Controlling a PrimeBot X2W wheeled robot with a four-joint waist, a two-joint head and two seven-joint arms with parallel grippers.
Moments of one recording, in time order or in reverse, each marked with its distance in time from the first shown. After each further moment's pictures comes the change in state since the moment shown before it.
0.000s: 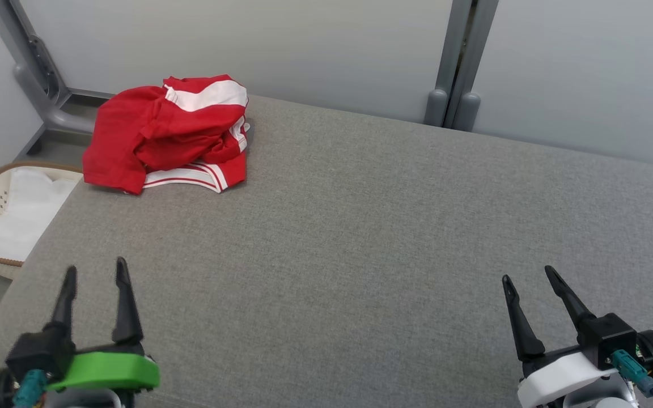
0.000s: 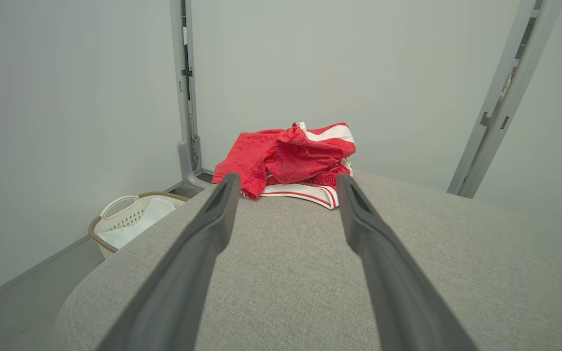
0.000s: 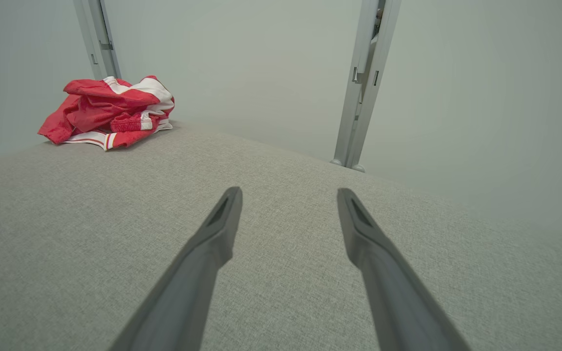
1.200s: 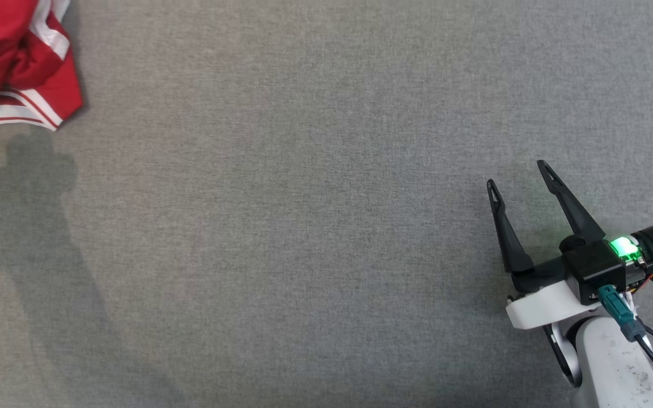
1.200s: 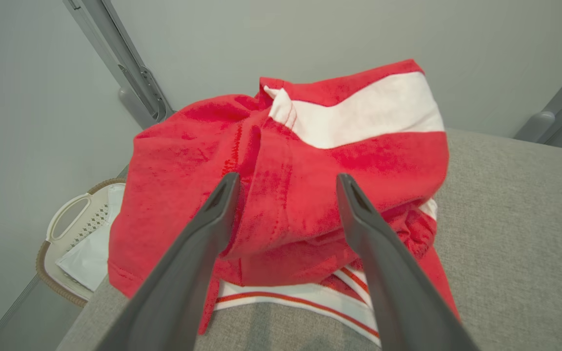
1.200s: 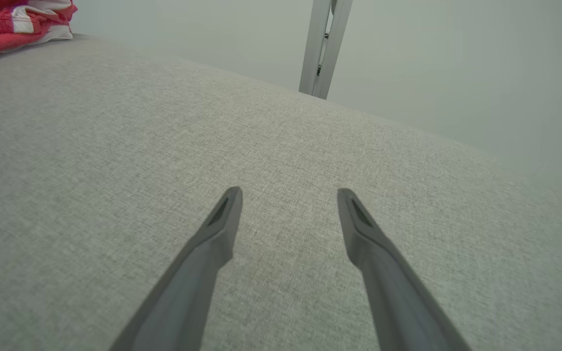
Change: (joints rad) left arm -0.942 0.350 -0.068 0.776 -0.212 -0.053 0.228; right arm -0.203 0.000 0.029 -0.141 -0.209 0.000 0.000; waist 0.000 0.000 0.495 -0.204
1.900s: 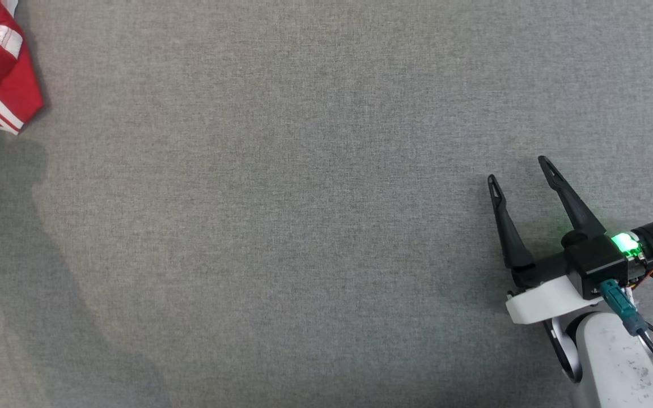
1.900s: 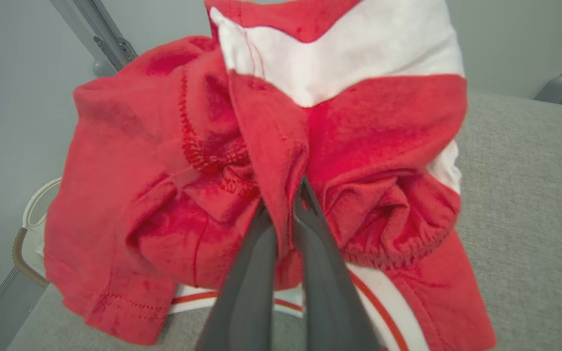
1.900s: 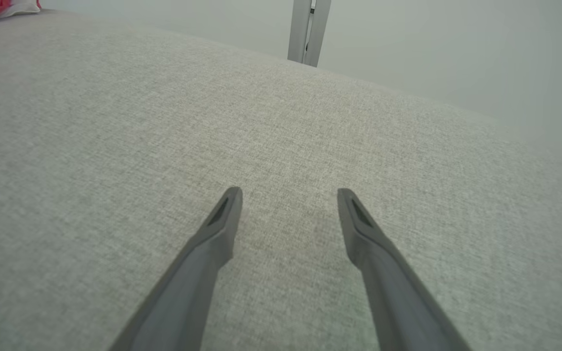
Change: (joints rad) left arm -0.059 0.042 -0.127 0.142 -0.111 0.000 -0.076; right arm -0.015 0.000 -0.002 0.010 0.015 0.000 0.000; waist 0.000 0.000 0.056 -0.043
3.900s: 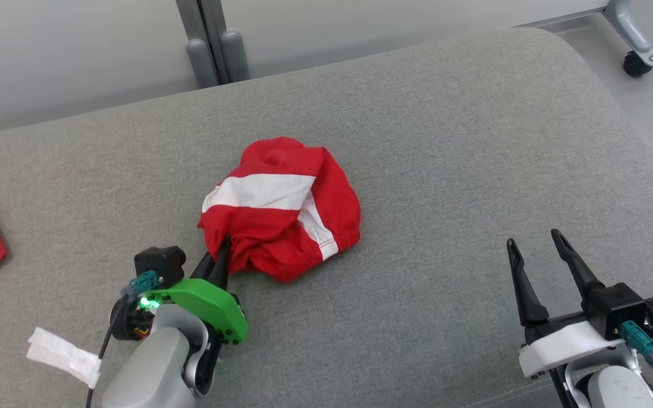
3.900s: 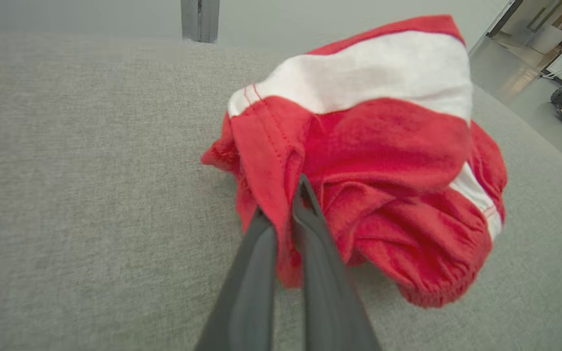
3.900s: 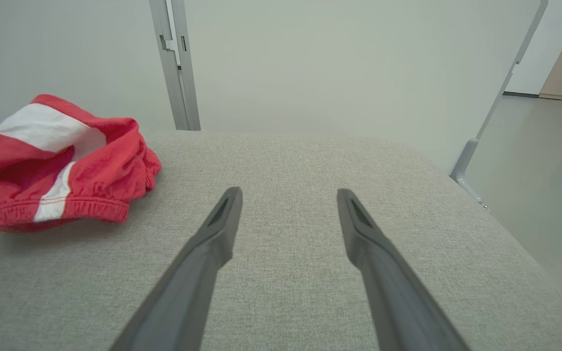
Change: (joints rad) left arm 0.514 -0.317 -0.418 -0.282 -0.178 0.038 -0.150; right arm 0.138 0.000 -0.041 0.109 0.197 0.000 0.000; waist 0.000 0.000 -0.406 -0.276
